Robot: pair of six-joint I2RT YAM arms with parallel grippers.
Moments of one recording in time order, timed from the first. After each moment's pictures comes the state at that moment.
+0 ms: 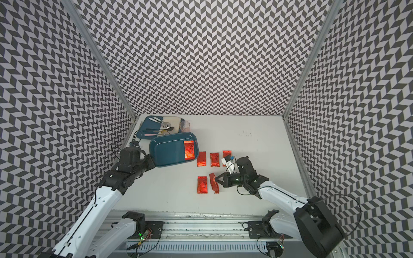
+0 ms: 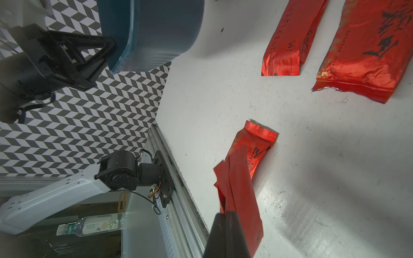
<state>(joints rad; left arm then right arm) -0.19 0.86 0.78 -0.63 -0.08 -0.52 0.54 1.20 0.43 0.12 -0.68 0.58</state>
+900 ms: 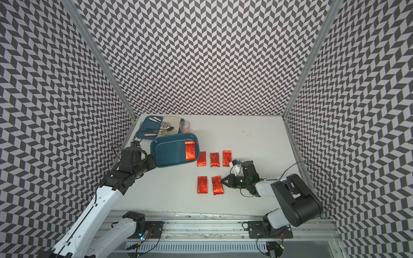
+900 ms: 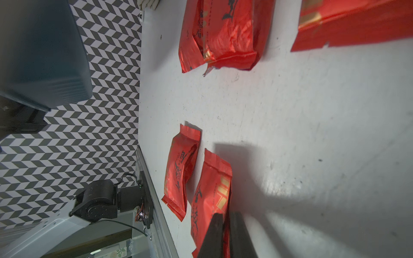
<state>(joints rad) -0.20 0.86 0.78 -0.63 -0.08 -0.52 0.39 1.49 0.32 0.40 -0.73 0.64</state>
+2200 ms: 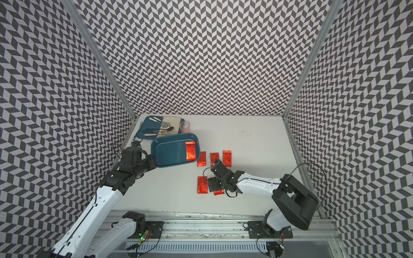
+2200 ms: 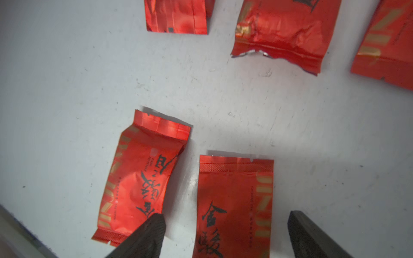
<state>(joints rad) -0.21 0.86 0.78 -0.63 -0.08 -0.52 0.87 1.50 0.71 -0.28 0.04 0.59</state>
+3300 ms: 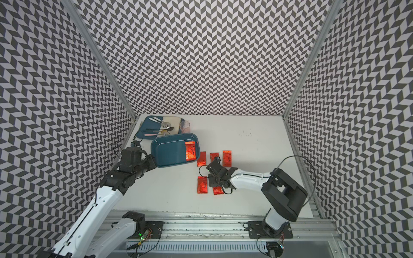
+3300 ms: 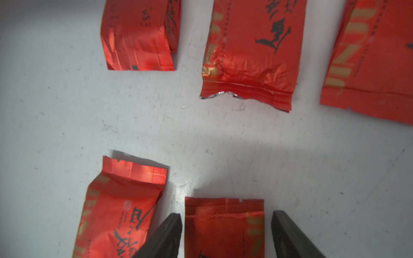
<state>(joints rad) -0.21 0.86 0.78 -0.63 -0.08 -0.52 0.88 1.61 0.80 -0.29 0.13 0.68</state>
